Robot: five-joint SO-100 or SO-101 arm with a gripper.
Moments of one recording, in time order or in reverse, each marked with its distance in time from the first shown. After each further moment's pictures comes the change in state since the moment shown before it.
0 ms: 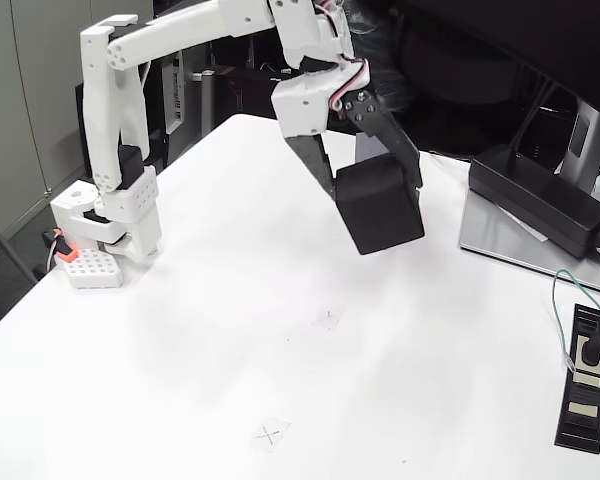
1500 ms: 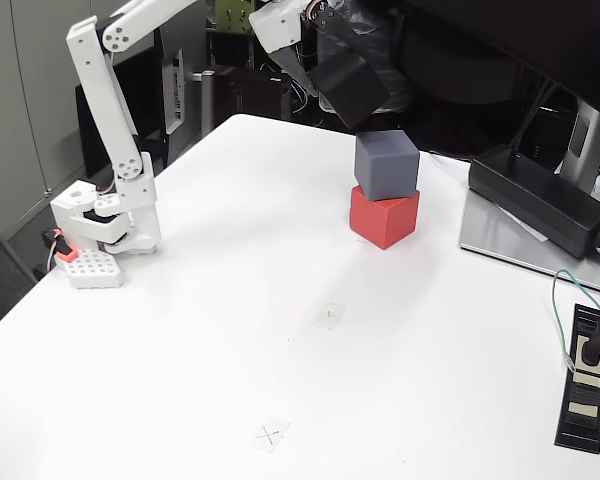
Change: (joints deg) arm -35.5 13.4 6.9 0.9 15.3
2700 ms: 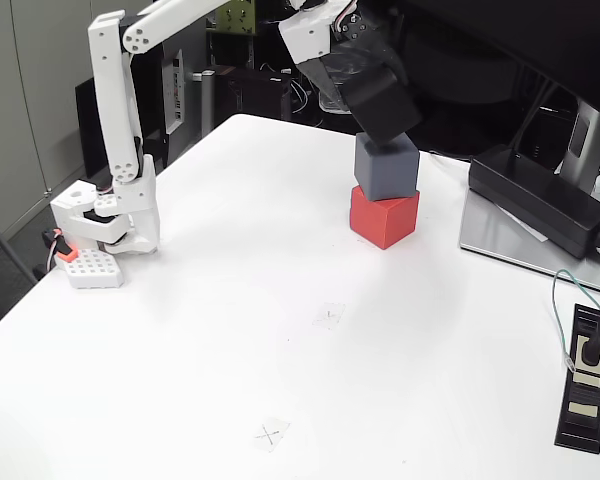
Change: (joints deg) arm 7.7 -9.4 -8.9 0.0 0.0
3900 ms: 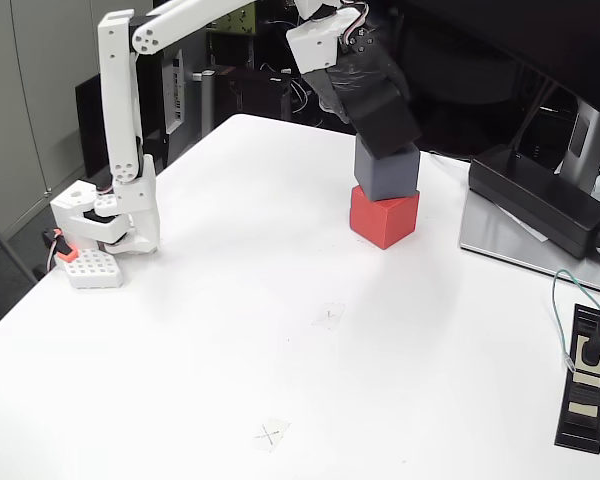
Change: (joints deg) arm -0.1 -3.7 -0.4 0.0 0.0
